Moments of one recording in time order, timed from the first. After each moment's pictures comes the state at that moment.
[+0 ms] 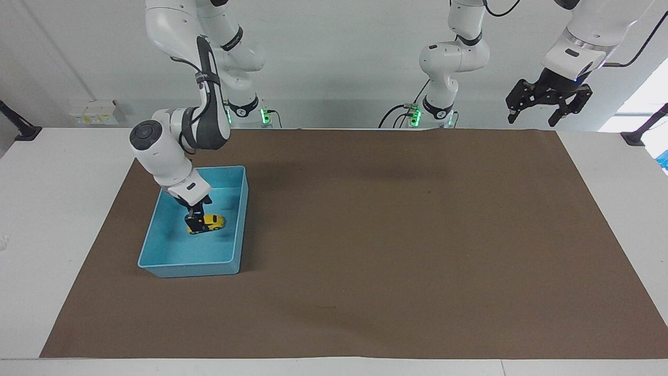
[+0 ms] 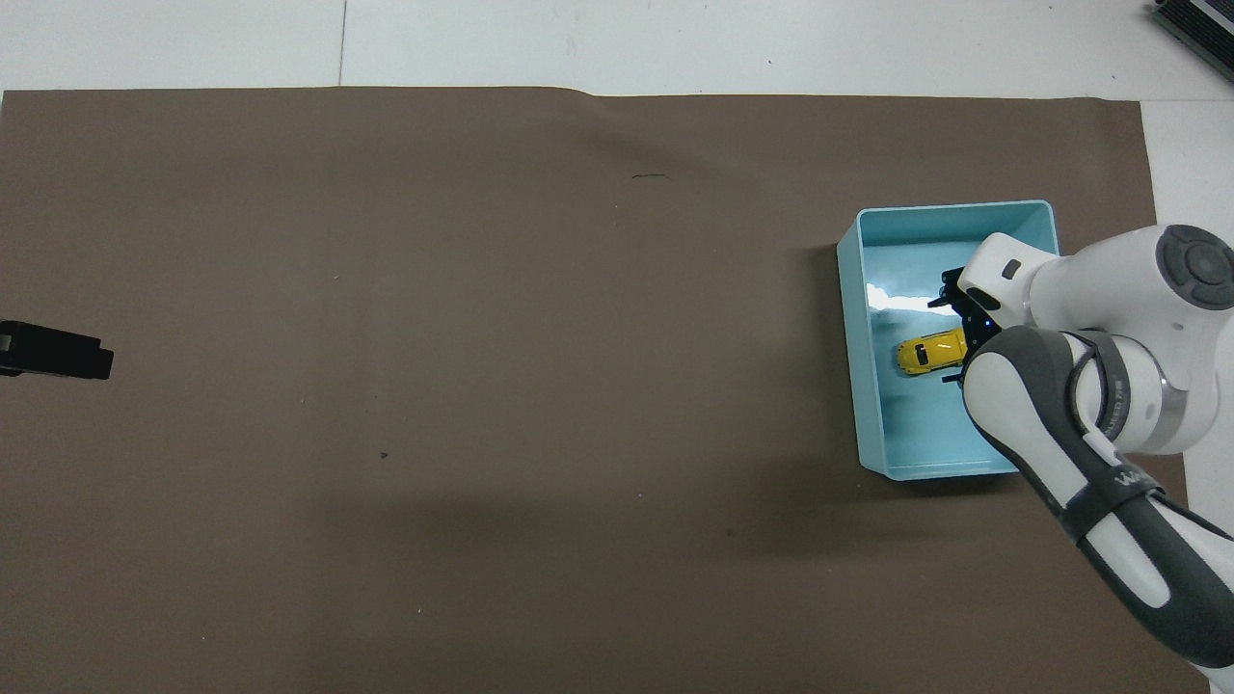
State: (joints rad) left arm 0.09 -0.10 -0.14 -1.58 -0.02 1.48 0.12; right arm -0.20 0.20 0.17 -2.03 0.04 2.23 -1.74
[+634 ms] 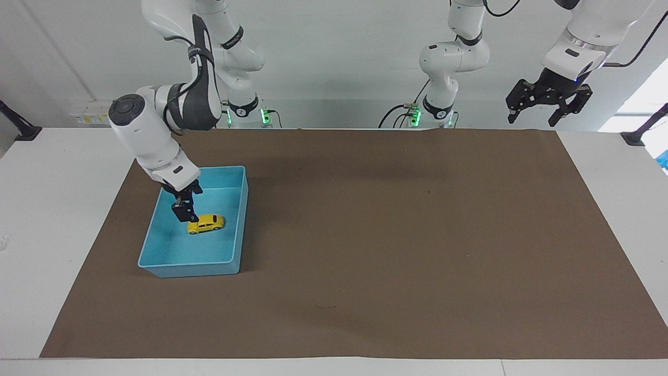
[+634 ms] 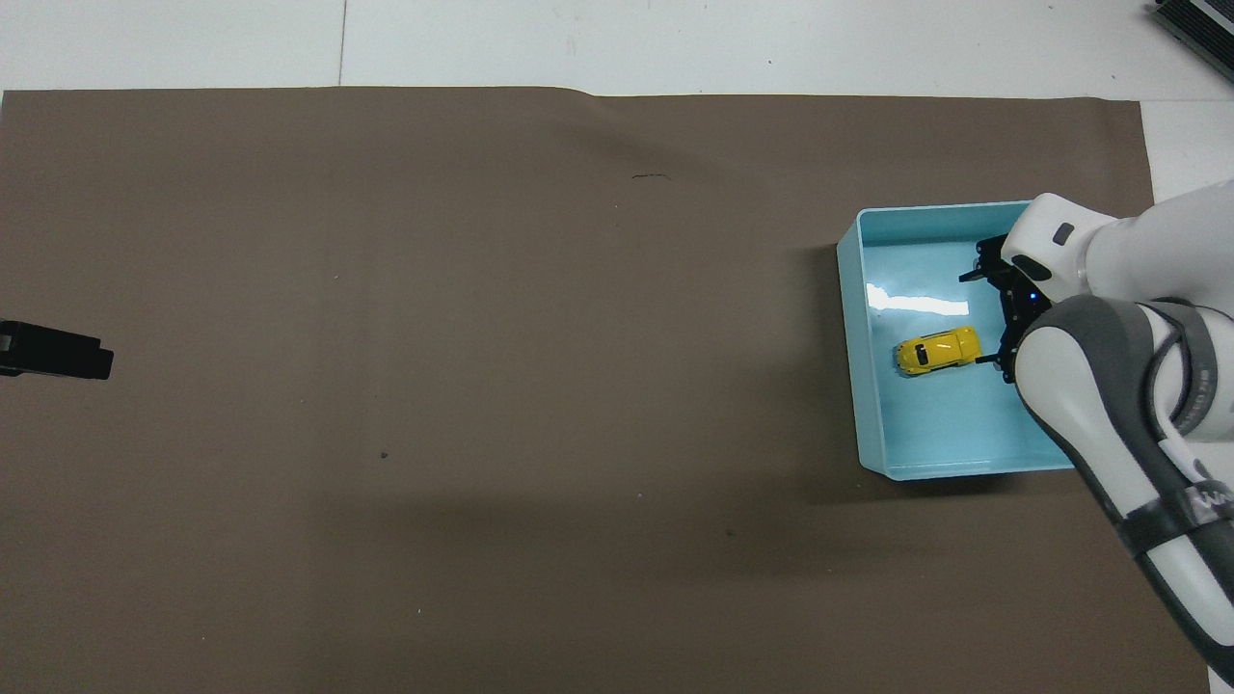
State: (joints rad) left arm 0.09 -0.10 -0.14 -1.58 -0.02 1.48 0.12; right arm -0.20 0.14 0.17 -1.92 0.04 2.08 -1.74
